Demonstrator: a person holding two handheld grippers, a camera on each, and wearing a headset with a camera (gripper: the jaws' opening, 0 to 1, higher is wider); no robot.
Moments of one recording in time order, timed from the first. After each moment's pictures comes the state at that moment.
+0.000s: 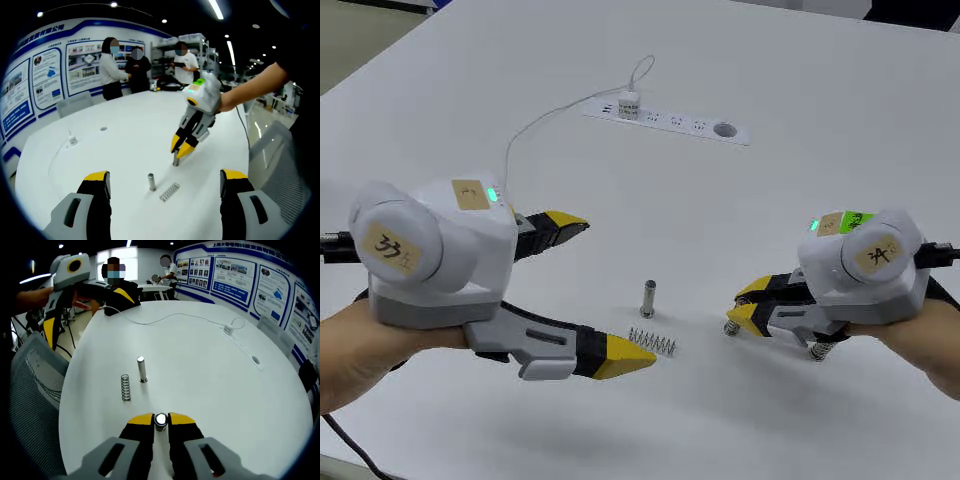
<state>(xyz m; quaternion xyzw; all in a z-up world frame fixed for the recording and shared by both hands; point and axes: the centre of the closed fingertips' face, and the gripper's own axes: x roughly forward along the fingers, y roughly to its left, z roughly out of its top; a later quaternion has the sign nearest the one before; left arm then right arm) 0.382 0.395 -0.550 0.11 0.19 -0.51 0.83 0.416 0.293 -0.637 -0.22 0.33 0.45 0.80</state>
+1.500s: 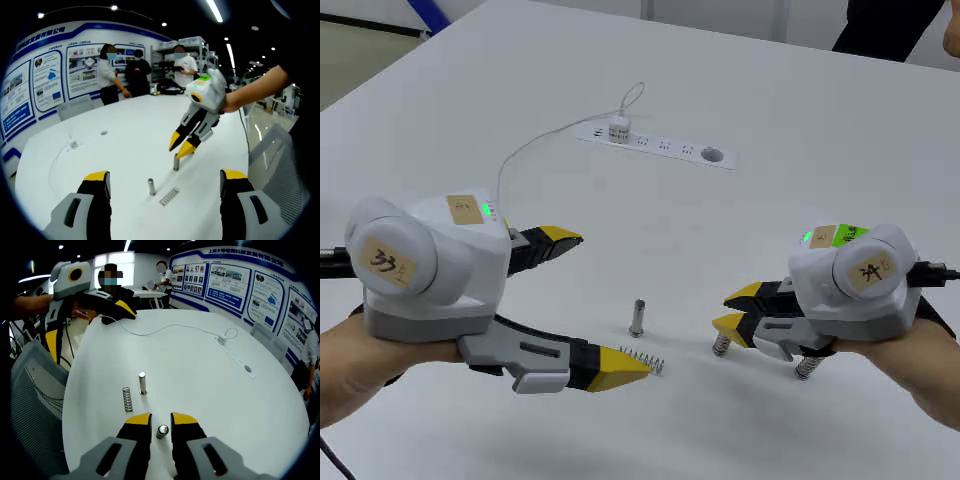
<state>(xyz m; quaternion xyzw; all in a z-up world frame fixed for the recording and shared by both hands) 0.382 0.391 -0.542 0.10 0.18 -0.51 0.84 0.414 0.302 -0.605 -0.22 0.30 0.44 0.82</state>
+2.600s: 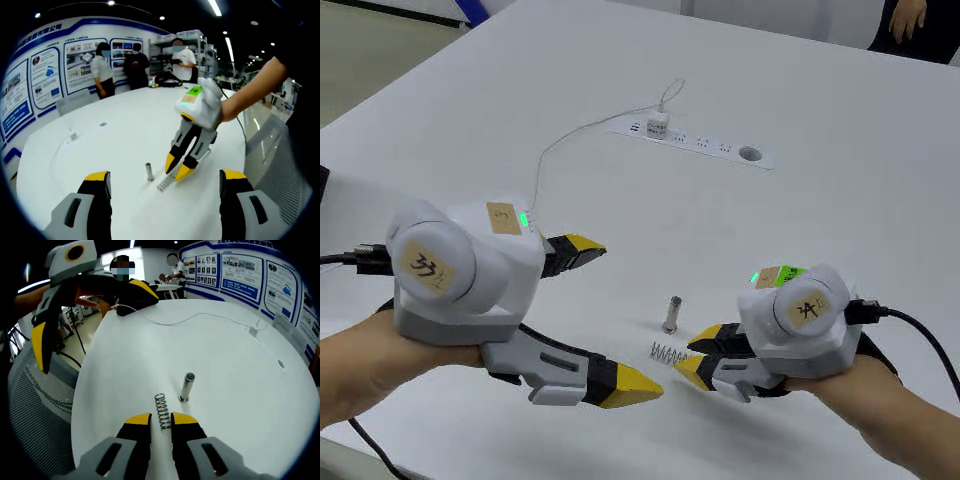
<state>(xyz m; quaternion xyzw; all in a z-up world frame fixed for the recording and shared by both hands) 0.368 0.410 -0.558 0.12 0.21 -0.51 0.83 0.385 0.370 -0.661 -0.19 0.34 0.49 0.78</state>
